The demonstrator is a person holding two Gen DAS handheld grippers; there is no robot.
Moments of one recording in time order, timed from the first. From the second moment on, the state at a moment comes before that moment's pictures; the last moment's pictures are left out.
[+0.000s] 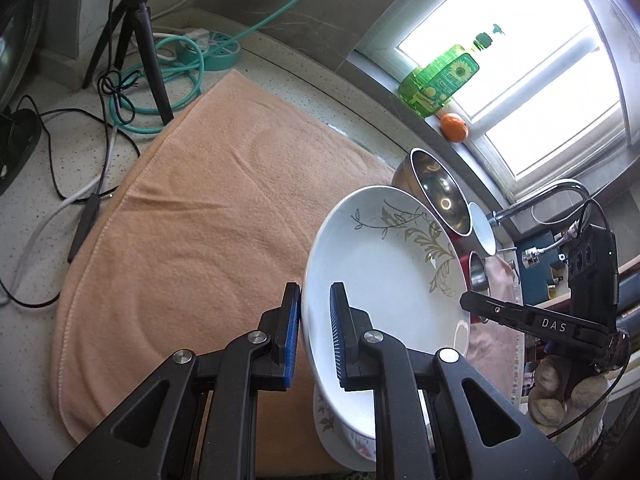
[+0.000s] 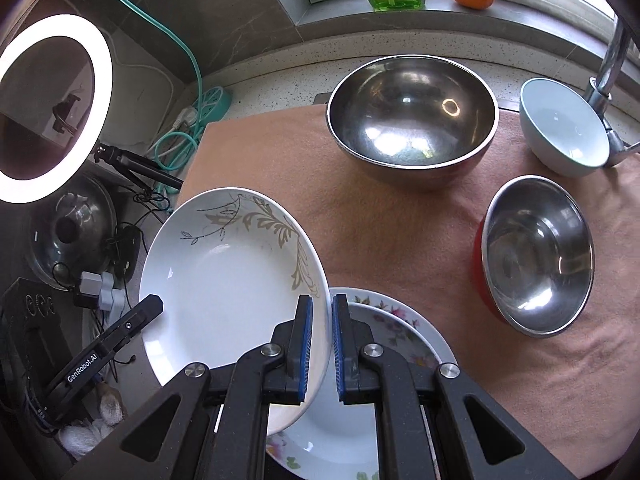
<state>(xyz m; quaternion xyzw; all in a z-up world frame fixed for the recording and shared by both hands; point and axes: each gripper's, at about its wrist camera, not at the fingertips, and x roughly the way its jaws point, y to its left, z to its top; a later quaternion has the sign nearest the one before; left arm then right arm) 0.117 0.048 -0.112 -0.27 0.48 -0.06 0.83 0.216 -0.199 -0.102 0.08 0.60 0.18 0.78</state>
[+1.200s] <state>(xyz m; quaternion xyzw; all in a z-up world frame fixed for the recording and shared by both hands) 0.093 -0.028 -0.141 -0.20 0.53 -0.09 0.82 0.142 -0.285 -0.145 0.11 0.62 0.13 0.77</state>
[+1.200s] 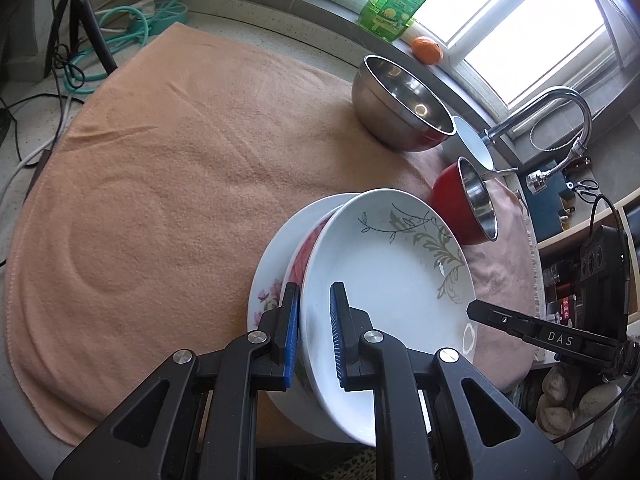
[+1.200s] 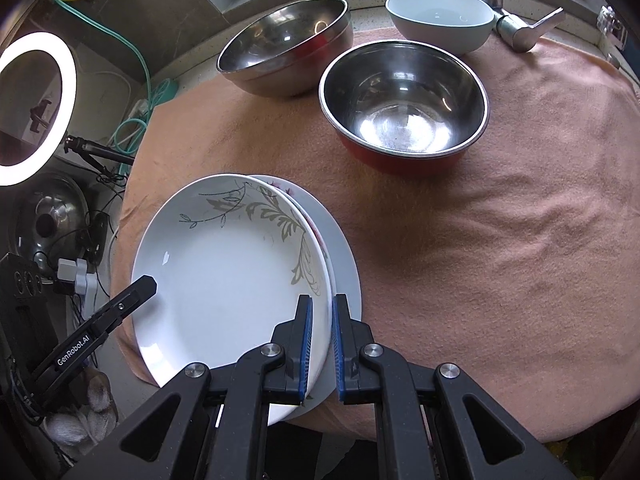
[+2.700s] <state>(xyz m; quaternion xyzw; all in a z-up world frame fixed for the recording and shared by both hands) 0.088 -0.027 -0.129 -0.18 0.52 -0.08 0.83 0.131 -0.291 -0.138 0.11 0.59 0.13 0.79</state>
